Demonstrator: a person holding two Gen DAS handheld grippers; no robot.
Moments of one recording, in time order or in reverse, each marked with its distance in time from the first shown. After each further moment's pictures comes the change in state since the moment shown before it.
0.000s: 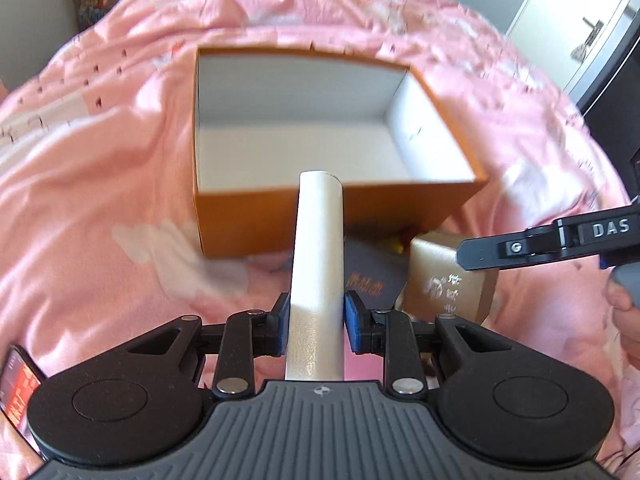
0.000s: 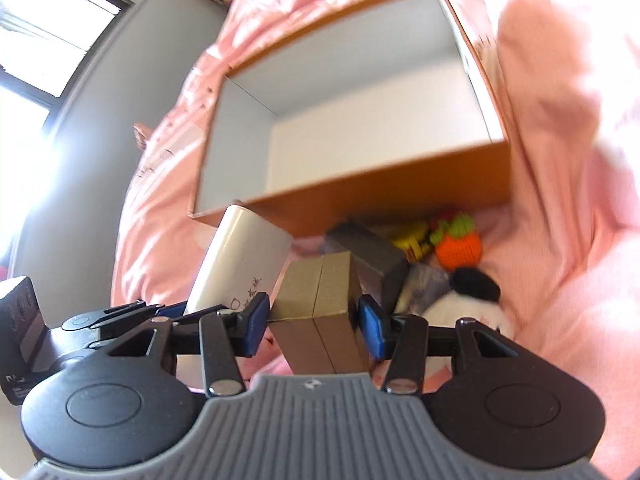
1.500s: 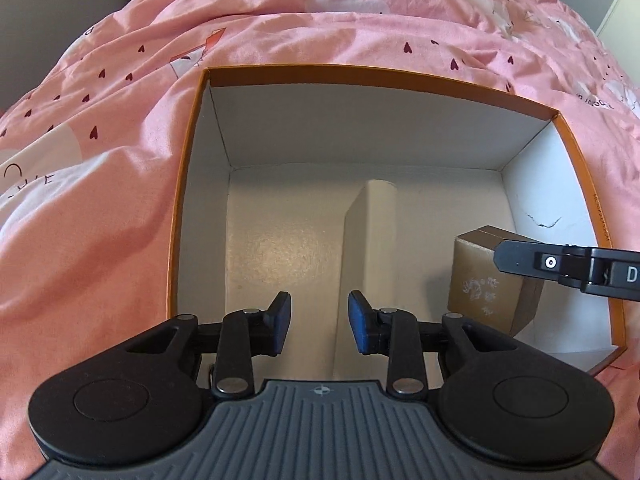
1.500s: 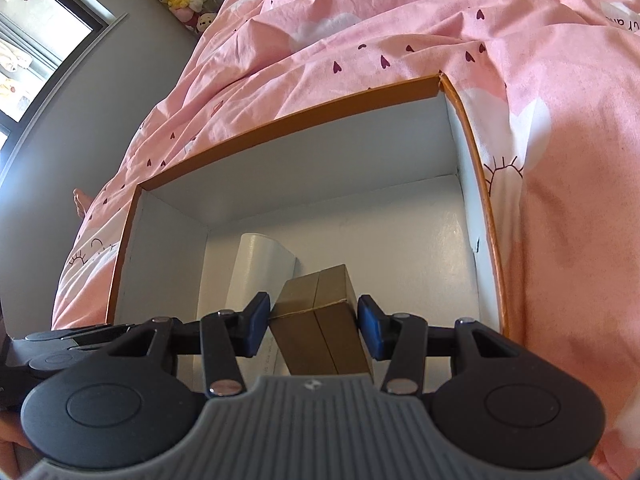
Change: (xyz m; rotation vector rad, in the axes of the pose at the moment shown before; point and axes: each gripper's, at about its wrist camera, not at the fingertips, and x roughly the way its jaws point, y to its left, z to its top) left arm 0.131 0.026 0.117 -0.108 0.110 0.191; right arm 0.073 -0.037 0.143 -0.042 -0.092 -0.126
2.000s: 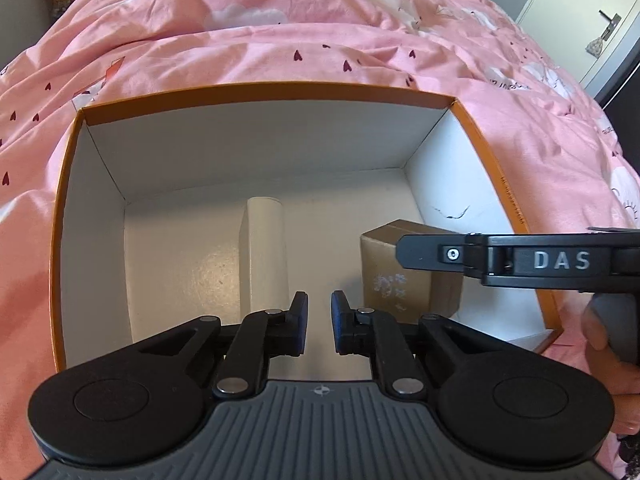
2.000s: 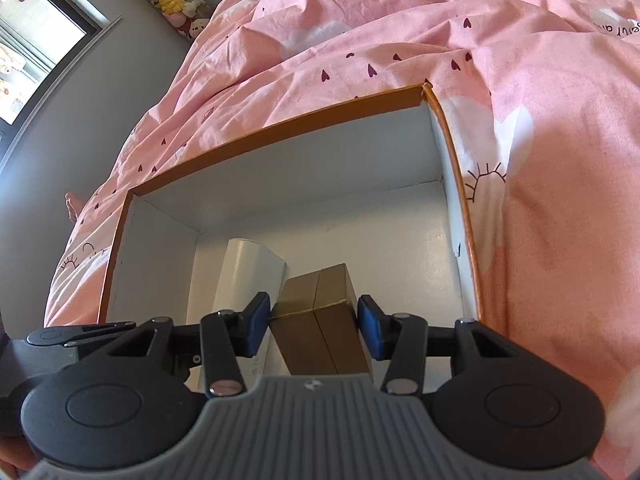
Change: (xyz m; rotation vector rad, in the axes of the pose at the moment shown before) left arm 0.008 -0.036 0.008 0.125 -0.023 -0.175; right arm -0.008 -0.003 0.000 -0.001 -0.026 -0.036
